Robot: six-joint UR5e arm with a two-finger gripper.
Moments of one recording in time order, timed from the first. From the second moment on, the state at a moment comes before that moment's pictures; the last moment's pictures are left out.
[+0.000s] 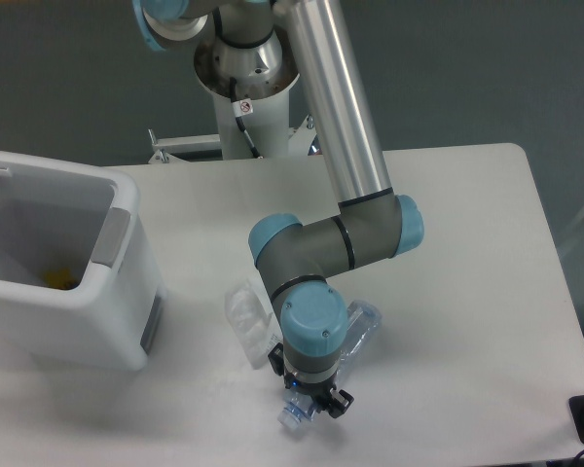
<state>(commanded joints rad) 2.32 -2.28 -1.36 -0.96 1.54 1.01</state>
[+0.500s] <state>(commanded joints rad) 2.39 -2.18 -1.31 -0.97 1.19 0.90</state>
